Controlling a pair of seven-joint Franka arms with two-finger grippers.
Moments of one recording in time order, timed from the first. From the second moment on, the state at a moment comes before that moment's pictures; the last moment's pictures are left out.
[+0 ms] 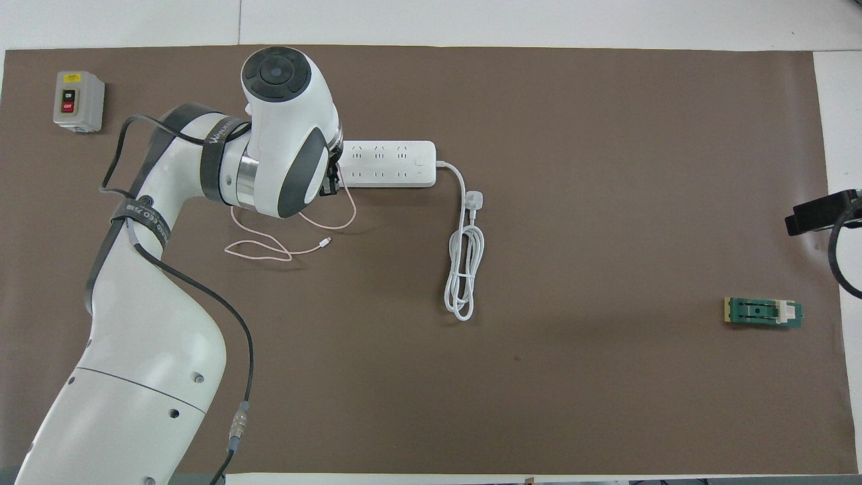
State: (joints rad) left arm -0.60 0.61 0.22 -1.40 -0.09 1.99 -2.02; right arm -0.03 -0.03 -0.03 -1.55 -0.02 1.46 -0.16
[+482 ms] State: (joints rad) left arm -0.60 0.62 0.22 -1.39 -0.09 1.99 -2.04; right arm -0.03 -0.03 -0.03 -1.55 -0.01 1.46 -0.16
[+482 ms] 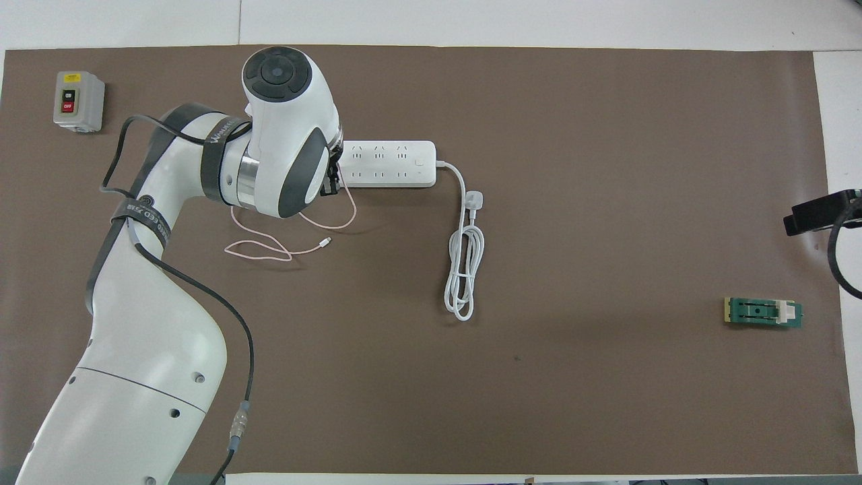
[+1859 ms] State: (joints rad) left arm -0.61 0.65 0.22 -1.36 -0.08 1.98 -2.05; right arm -0.03 -0.03 -0.03 -1.55 -0.01 1.46 -0.16
